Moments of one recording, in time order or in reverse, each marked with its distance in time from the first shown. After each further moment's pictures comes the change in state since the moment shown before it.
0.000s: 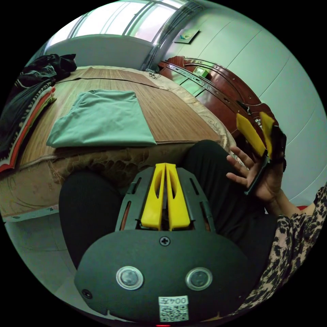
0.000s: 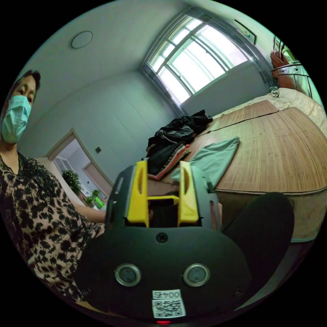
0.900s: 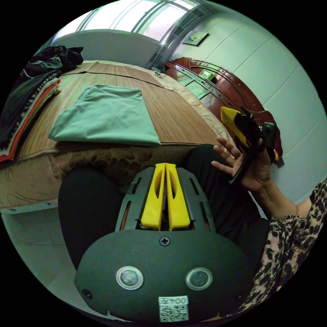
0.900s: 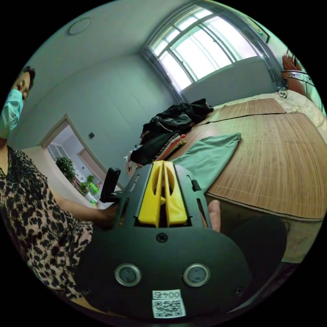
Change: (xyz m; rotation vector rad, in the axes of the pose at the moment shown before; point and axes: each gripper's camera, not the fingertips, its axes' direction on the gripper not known) left arm -0.037 -0.014 -0.003 -0.002 0.009 -0.057; right arm 0.062 -0.033 0.055 -0.148 0.044 -0.049
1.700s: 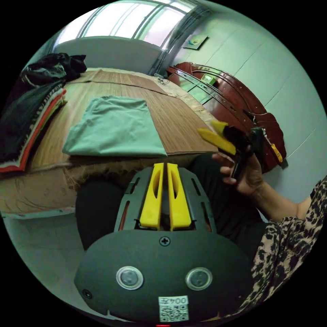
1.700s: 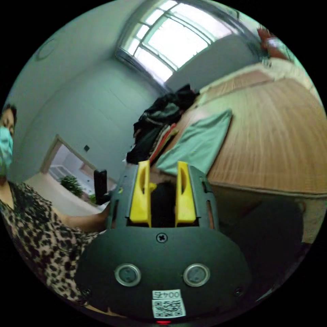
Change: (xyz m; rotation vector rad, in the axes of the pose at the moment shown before) left arm 0.020 -0.009 0.000 0.050 -0.083 0.070; right arm 0.119 -0.041 0.060 -0.103 -0.052 0.238
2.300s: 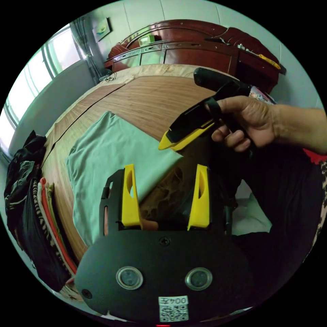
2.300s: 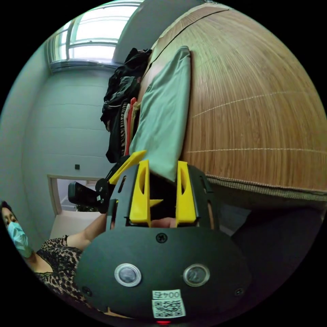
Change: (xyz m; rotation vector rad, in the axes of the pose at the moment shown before) left arm 0.061 -0.038 0.122 -0.233 -0.180 0.627; right arm 0.150 -0.090 0.112 -0.274 -0.004 0.436
